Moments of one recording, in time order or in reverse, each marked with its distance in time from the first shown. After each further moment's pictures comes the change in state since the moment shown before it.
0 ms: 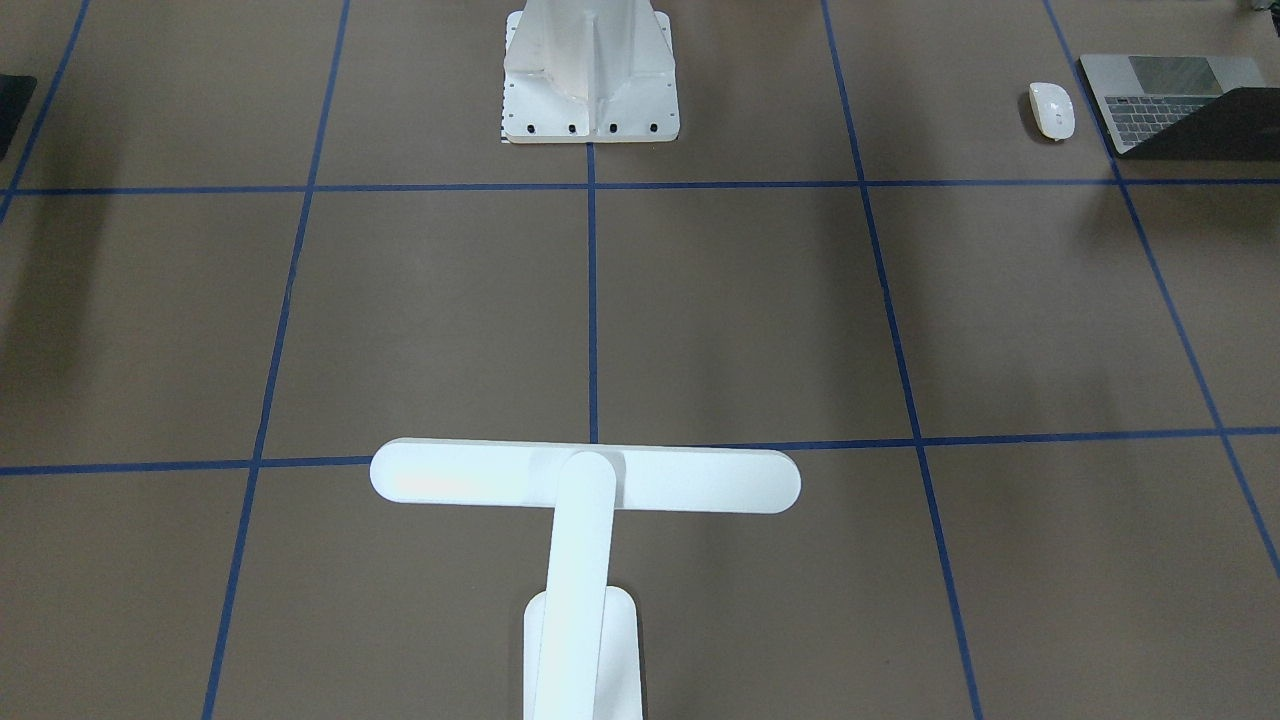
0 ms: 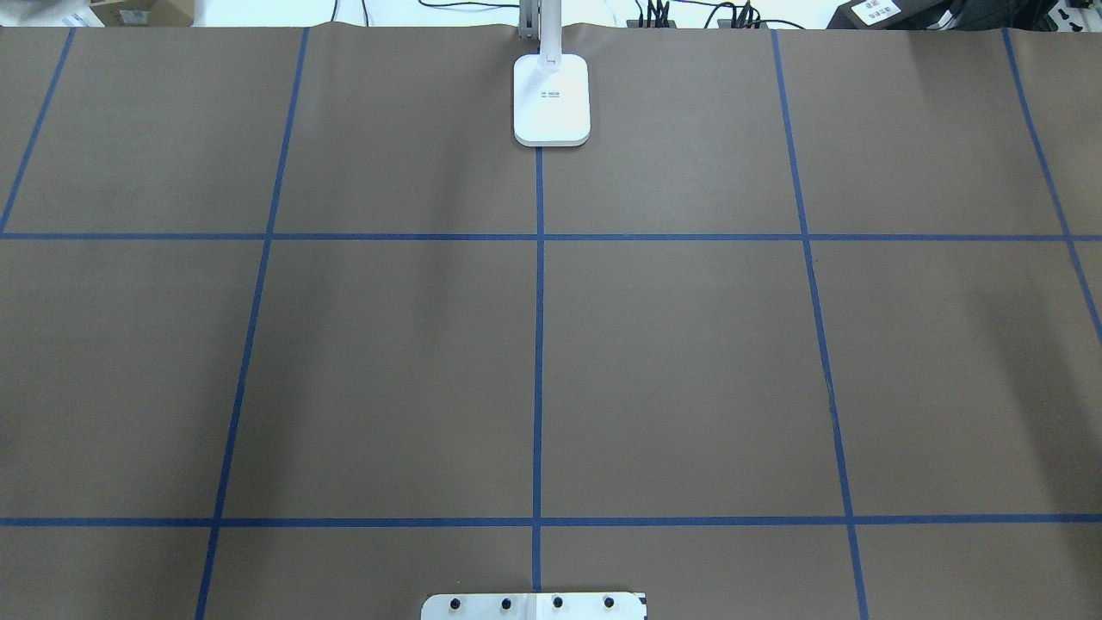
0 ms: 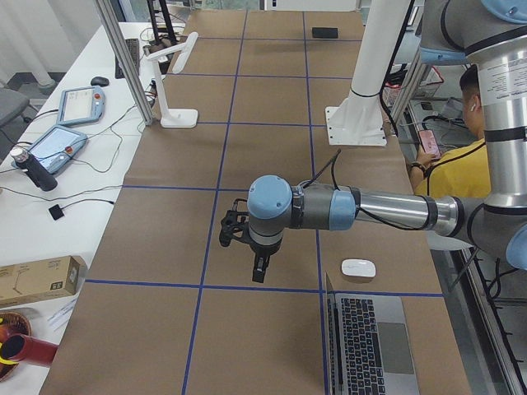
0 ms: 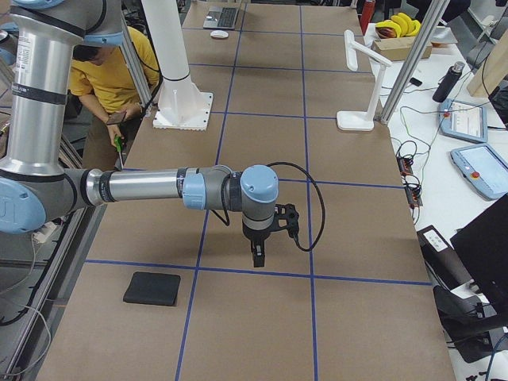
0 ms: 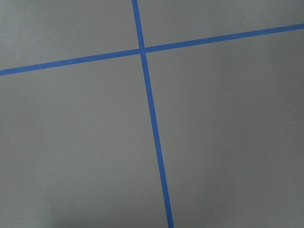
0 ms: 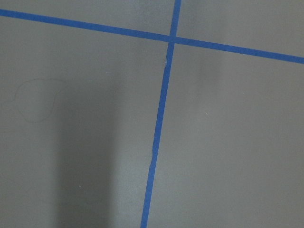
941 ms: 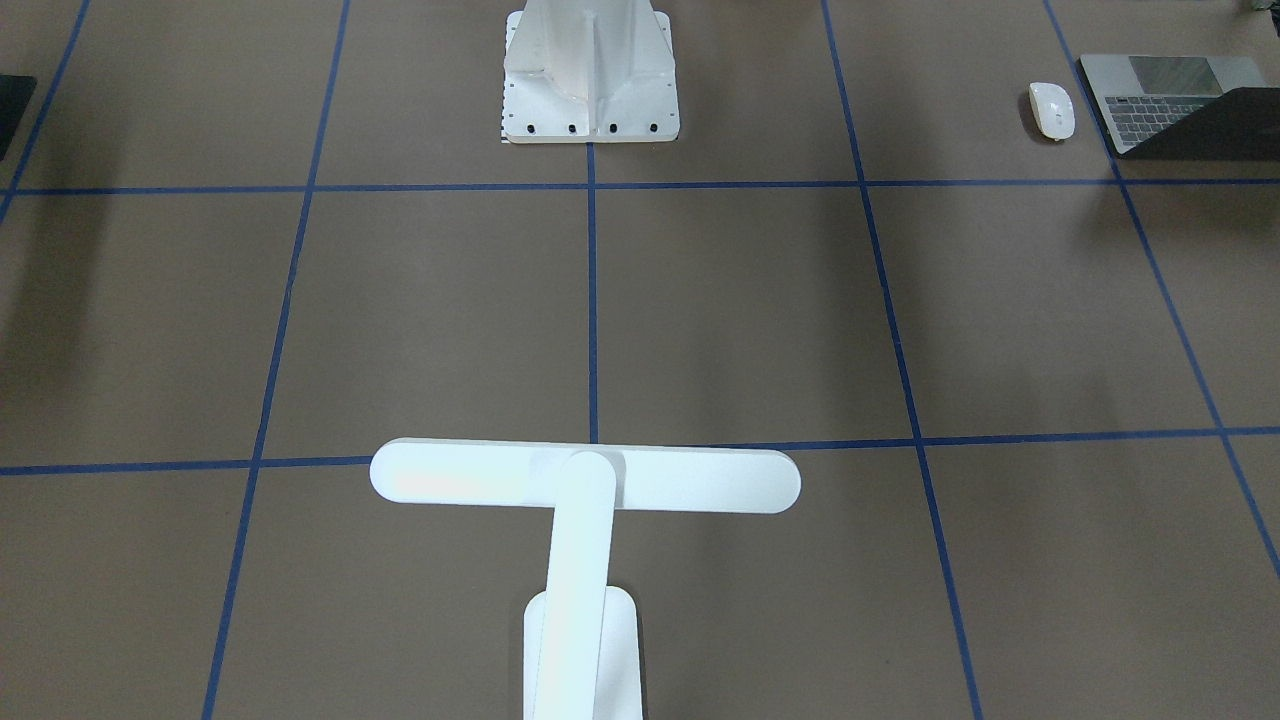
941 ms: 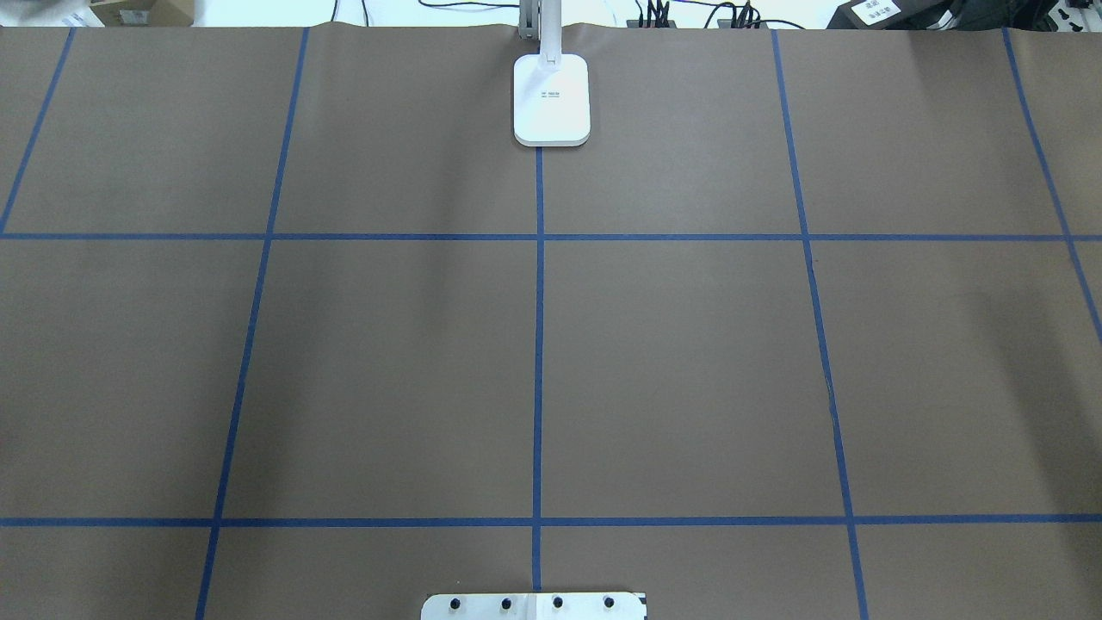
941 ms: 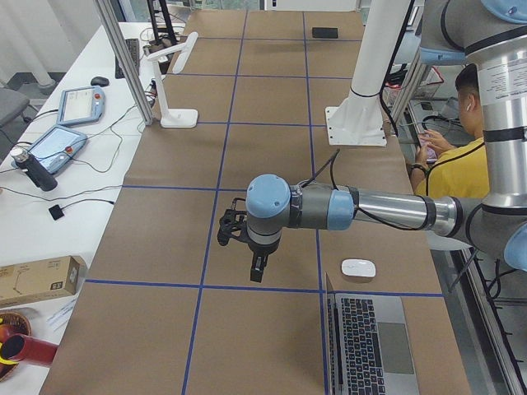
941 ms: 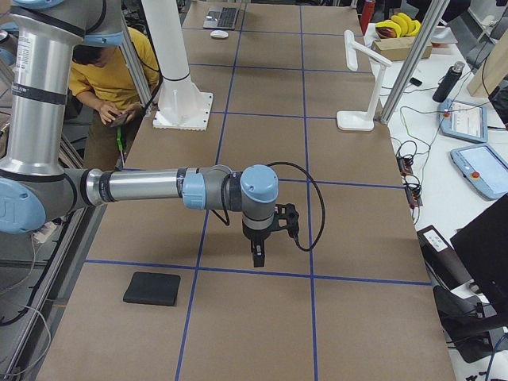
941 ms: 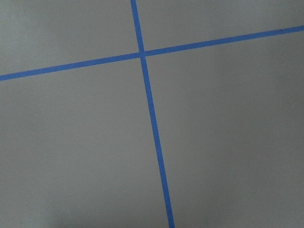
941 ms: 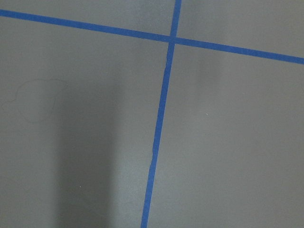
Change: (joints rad) left arm -0.001 -0.012 0.004 -0.005 0.003 0.003; right arm 0.000 -0.001 0.000 0.000 0.000 0.000
